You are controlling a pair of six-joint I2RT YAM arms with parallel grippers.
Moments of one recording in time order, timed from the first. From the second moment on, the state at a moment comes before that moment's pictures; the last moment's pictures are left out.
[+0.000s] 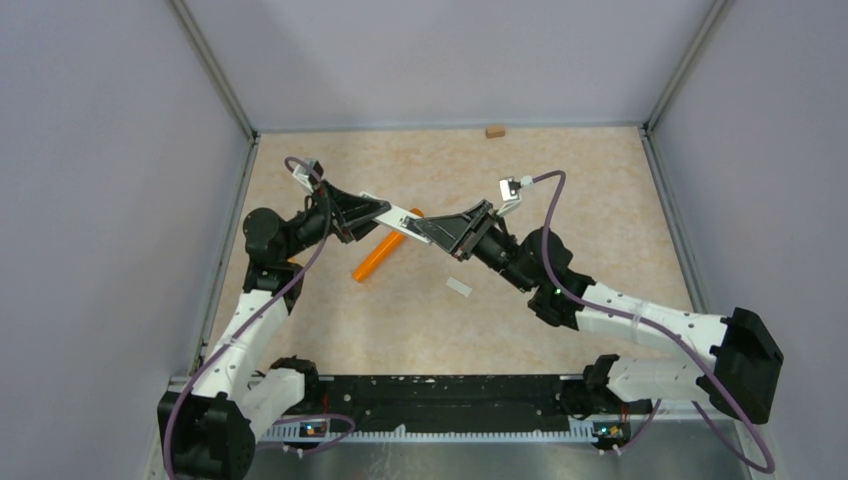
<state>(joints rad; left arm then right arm) -0.14 0.96 0.65 0.58 0.91 -1.69 0.99 1.14 0.76 0.60 0.09 1.13</state>
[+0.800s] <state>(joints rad) -0.14 0.95 0.66 0.53 0.90 -1.58 0.99 1.05 0.71 0.60 0.09 1.11</state>
